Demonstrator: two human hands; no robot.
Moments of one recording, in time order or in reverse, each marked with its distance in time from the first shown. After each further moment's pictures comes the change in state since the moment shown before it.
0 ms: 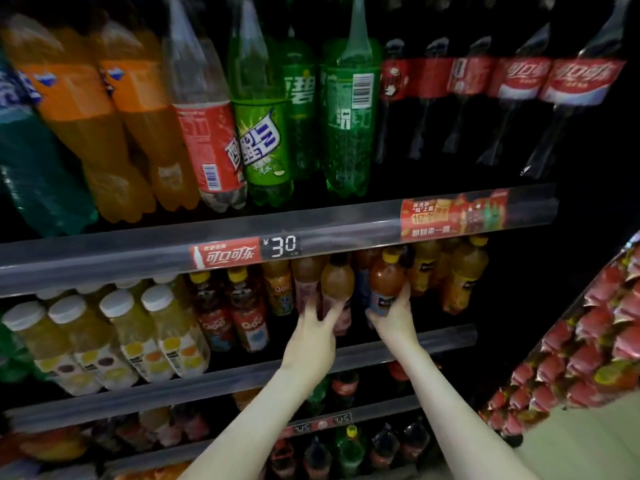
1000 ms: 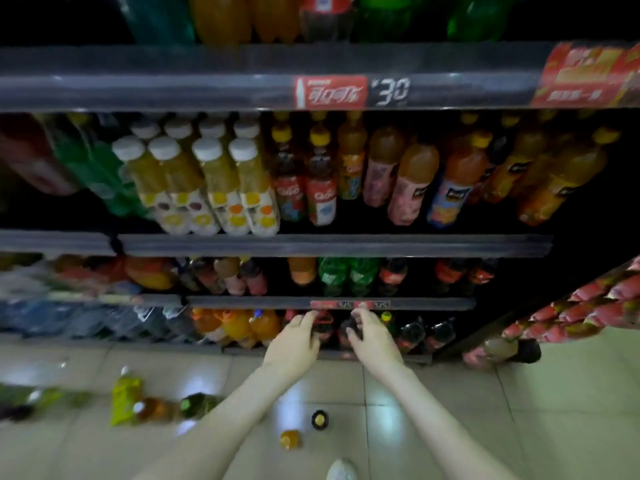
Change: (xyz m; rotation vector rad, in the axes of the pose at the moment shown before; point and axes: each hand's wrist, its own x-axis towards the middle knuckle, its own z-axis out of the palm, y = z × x) left_hand -0.209 -0.107 0.061 -0.160 -0.287 -0.366; right_hand -0.210 0.096 0.097 -0.424 -0.597 -0.090
